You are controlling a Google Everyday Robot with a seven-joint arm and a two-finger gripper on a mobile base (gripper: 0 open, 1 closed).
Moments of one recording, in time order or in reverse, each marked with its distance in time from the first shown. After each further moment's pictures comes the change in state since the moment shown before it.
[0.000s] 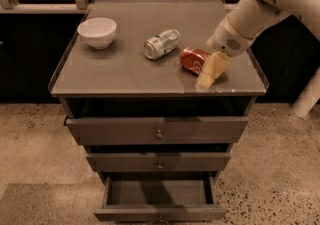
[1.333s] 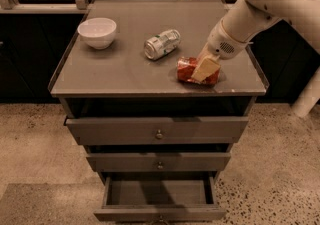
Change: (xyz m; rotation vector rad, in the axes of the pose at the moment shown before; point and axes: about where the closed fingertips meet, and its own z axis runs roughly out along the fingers) arm -0.005 -0.006 0.019 0.006 -0.002 0.008
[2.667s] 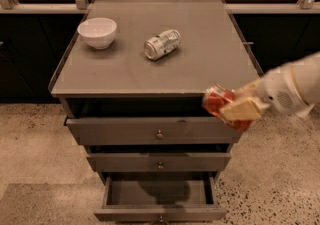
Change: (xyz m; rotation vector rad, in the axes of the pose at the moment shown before) arm 0.073 0.119 -0.054 -0.020 -0.265 0.344
